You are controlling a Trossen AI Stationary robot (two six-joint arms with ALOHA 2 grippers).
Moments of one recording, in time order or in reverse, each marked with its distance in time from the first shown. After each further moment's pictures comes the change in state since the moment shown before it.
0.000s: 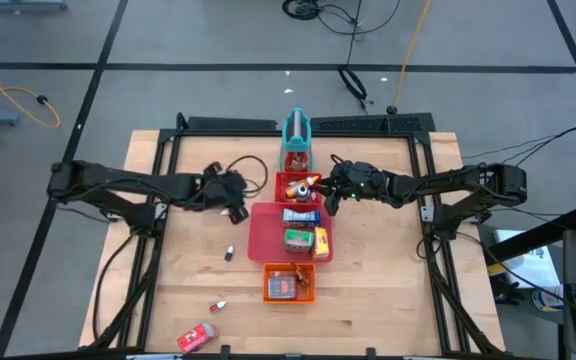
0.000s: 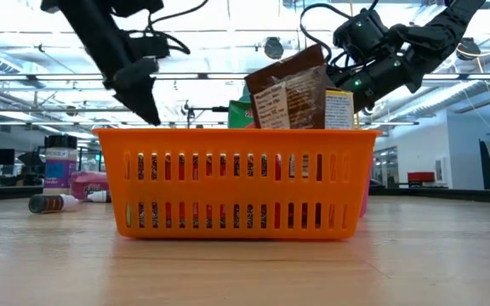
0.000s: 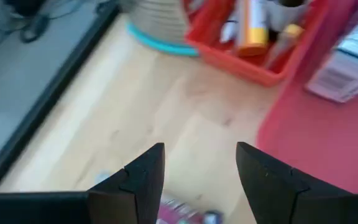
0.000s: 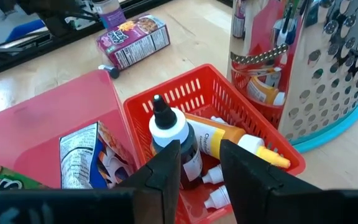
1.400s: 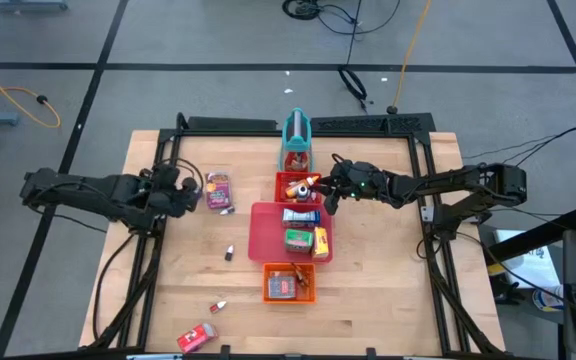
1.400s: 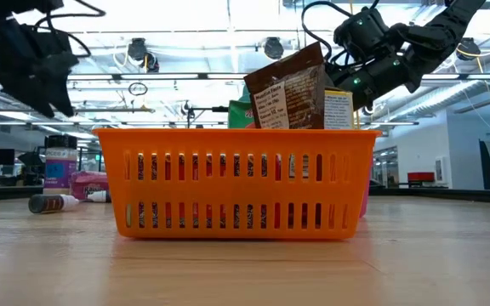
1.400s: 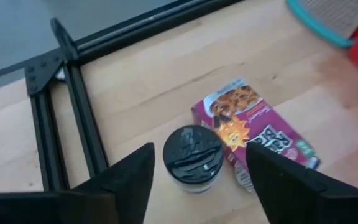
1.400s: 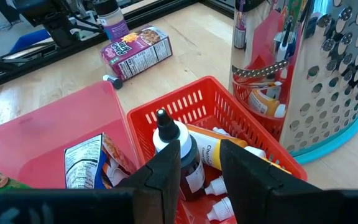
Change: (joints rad) left arm -0.122 -0.578 -0.200 -0.642 -0.236 -0.785; right arm 0.000 0.000 0.000 0.031 0.001 0.000
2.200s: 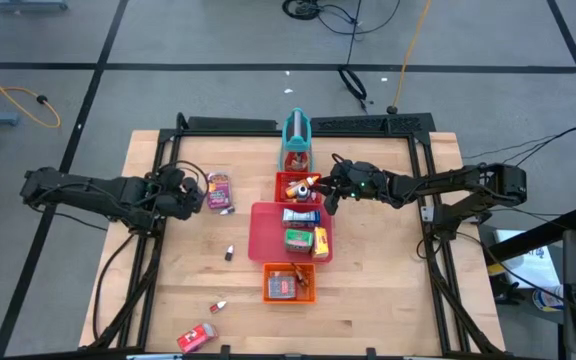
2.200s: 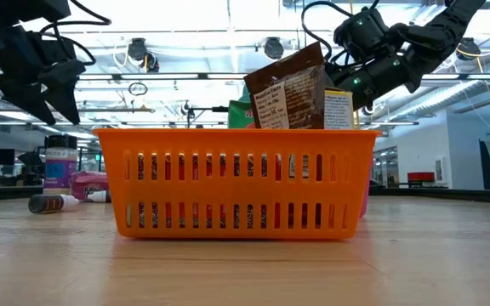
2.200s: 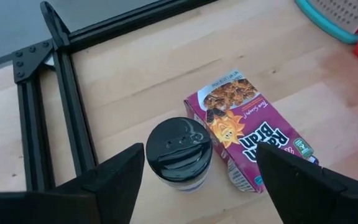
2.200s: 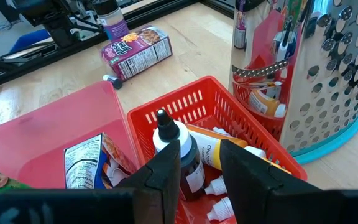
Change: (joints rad) left arm 0.000 0.056 -0.031 0.063 0.014 -0.048; right arm 0.000 0.000 0.000 -0.001 0.000 0.000
